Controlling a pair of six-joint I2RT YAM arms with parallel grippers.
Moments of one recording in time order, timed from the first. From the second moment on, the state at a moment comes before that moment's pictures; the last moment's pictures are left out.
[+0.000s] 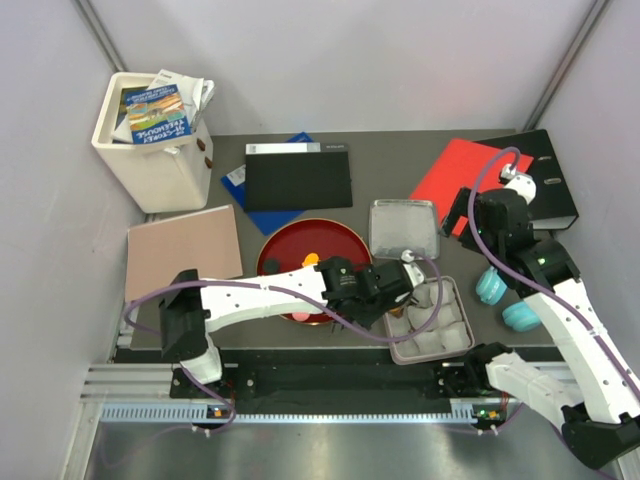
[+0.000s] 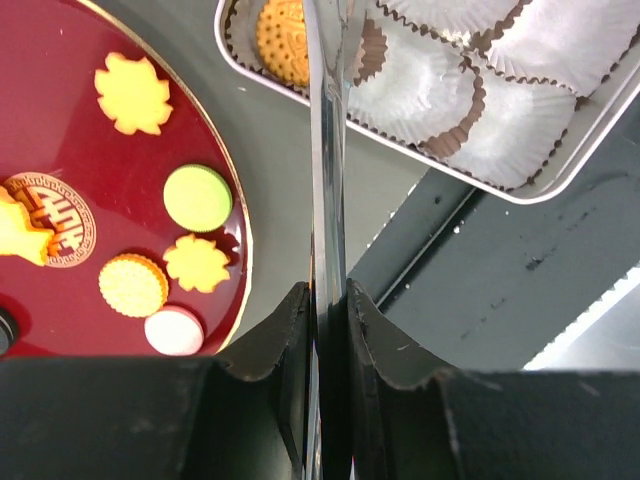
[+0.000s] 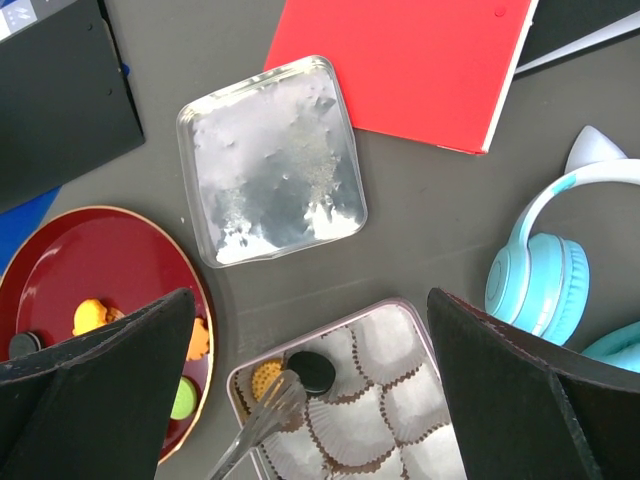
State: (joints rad) left arm -1.30 1.68 1.45 -0.86 -0.17 -0.28; right arm 0.40 0.90 1.12 -0.86 0.40 0.61
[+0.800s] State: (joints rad) left arm -1.30 1.82 1.65 -0.83 -0.28 -0.17; right arm 0.40 0.90 1.11 -0.86 0.40 0.61
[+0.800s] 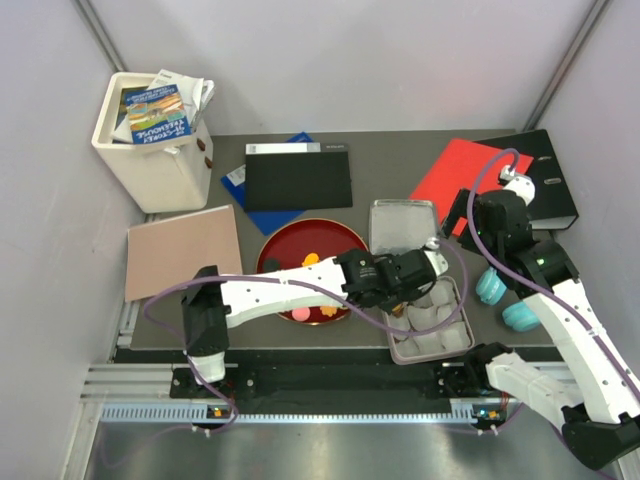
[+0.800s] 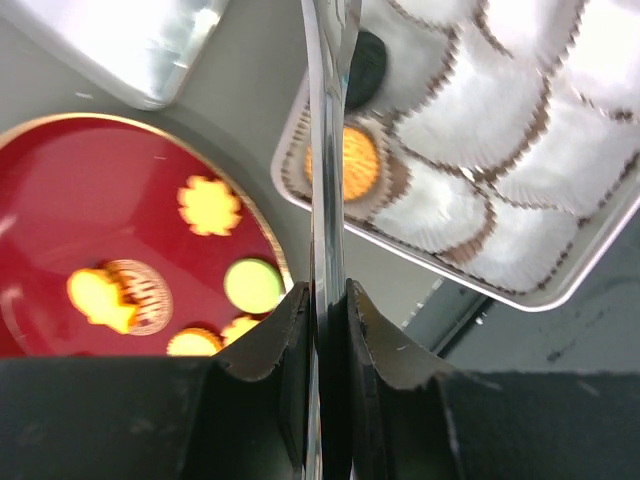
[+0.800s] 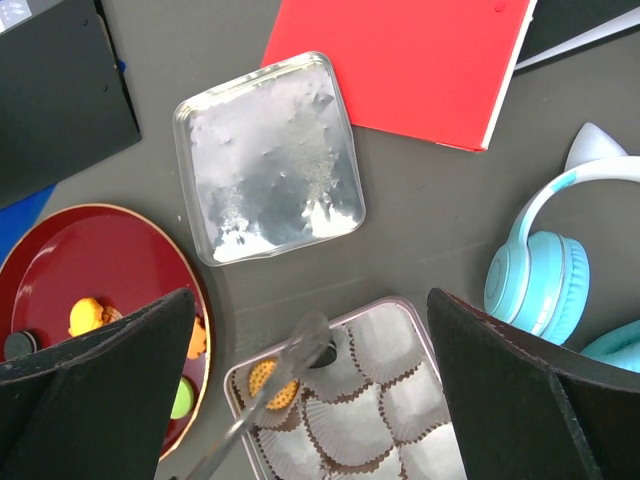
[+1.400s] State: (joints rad) left arm -1.07 1.45 1.26 -0.95 -0.53 -0.51; right arm 0.42 0.92 1.11 -0.85 0.39 0.61
